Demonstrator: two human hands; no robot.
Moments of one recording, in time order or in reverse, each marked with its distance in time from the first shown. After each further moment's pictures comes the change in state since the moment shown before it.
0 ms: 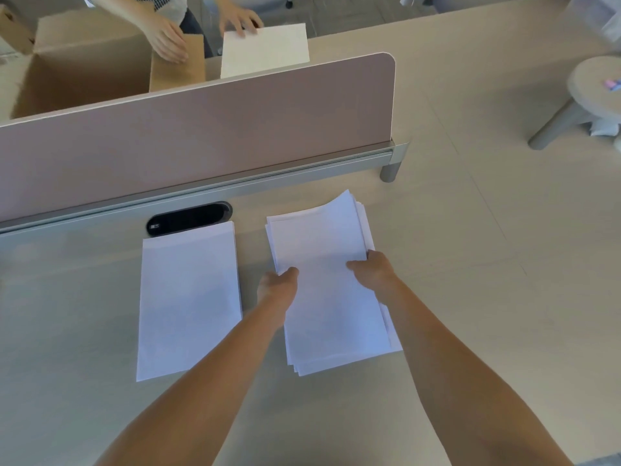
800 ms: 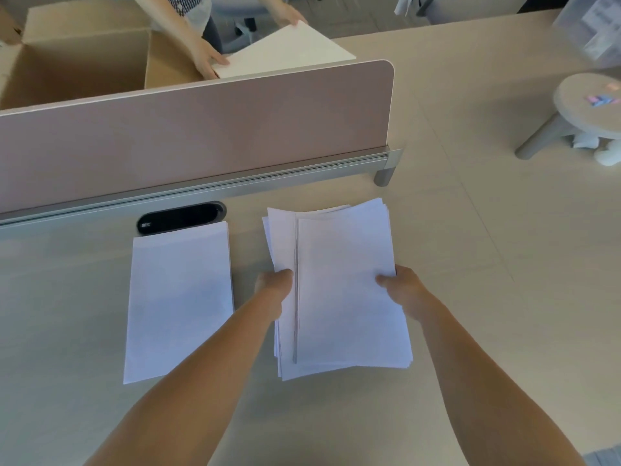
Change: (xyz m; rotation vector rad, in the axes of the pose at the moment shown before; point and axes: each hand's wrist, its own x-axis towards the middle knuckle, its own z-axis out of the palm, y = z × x) left_hand 0.020 0.003 0.002 -0.084 -0.078 -0.064; right_hand 0.004 0.045 -0.053 -0.012 0.042 -0.025
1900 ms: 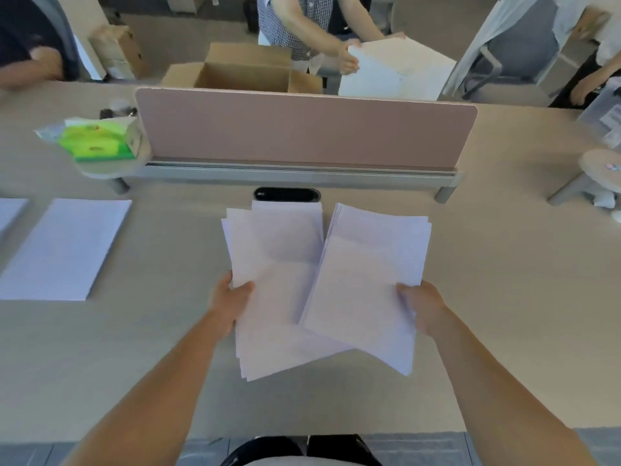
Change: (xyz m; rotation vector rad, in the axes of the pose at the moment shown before) left_hand -0.067 -0.181 -0.278 -0.285 0.079 0.391; right_hand -0.191 0.011 0.117 0.189 0.077 -0.041
